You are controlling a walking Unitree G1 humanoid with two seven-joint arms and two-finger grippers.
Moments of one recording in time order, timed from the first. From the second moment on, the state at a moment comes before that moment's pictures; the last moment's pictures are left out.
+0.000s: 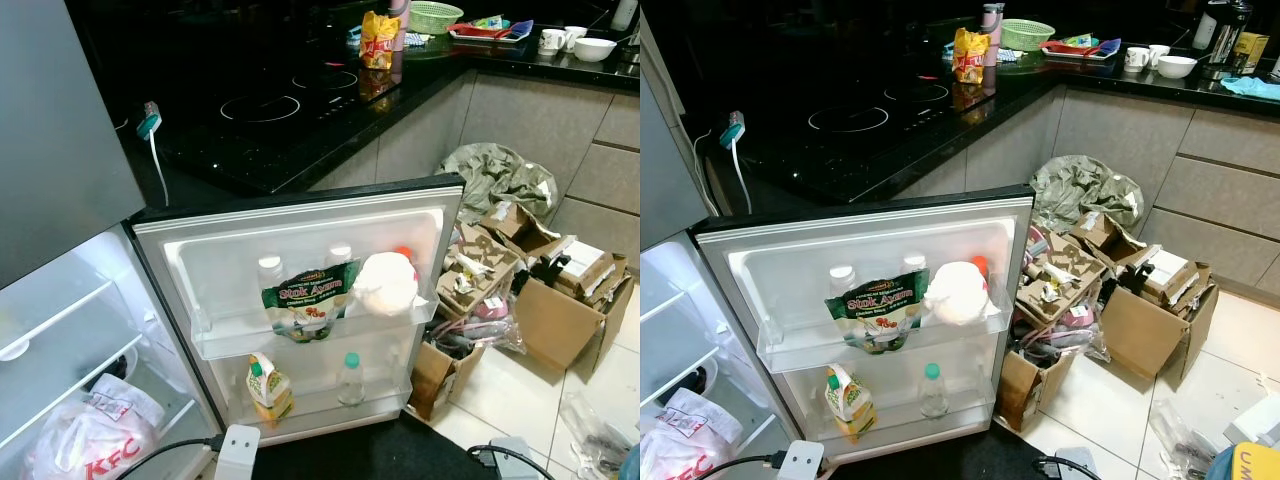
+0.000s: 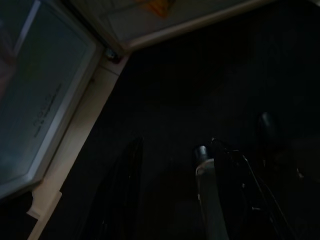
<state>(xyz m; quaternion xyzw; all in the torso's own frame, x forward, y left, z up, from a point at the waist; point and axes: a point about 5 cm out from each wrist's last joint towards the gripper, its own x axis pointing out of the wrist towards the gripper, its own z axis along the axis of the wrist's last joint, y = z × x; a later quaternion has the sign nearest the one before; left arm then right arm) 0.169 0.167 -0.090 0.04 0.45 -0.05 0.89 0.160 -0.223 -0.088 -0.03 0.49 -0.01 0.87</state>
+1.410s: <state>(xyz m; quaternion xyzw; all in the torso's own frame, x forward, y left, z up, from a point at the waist) 0.186 0.175 -0.081 0.05 0.43 -0.06 0.90 0.181 -0.187 -0.085 -0.03 0.47 0.01 0.88</state>
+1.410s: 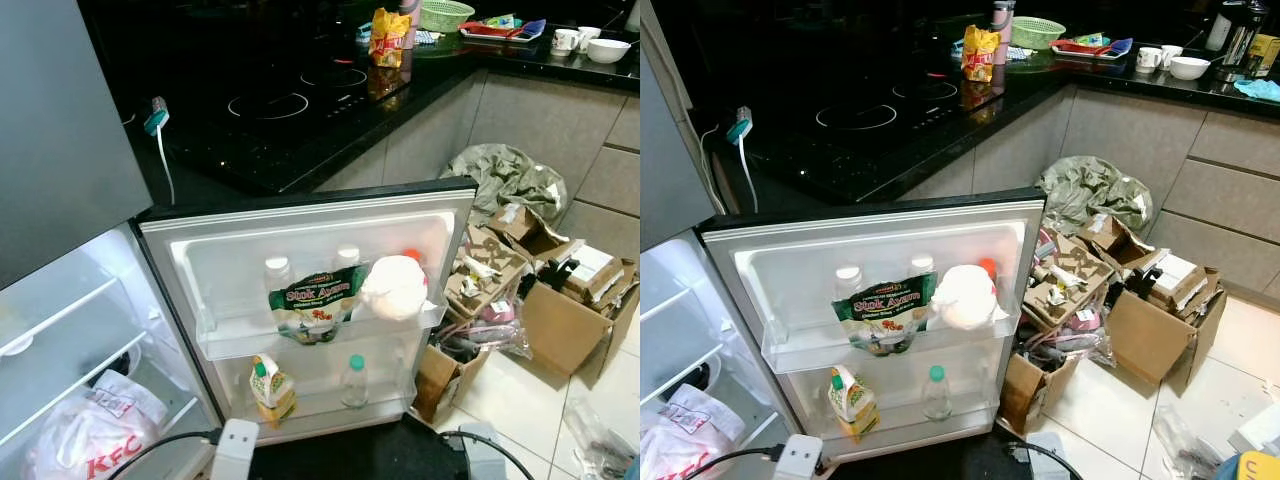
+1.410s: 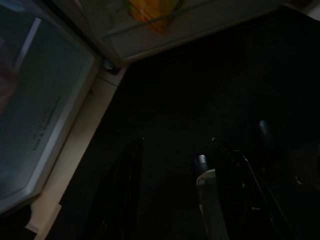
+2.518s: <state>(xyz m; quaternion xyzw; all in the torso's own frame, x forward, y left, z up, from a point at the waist) 0.240 0.178 -0.039 0.02 0.29 -0.12 0.95 0.238 -0.186 -0.048 0.03 0.38 0.08 0.92</state>
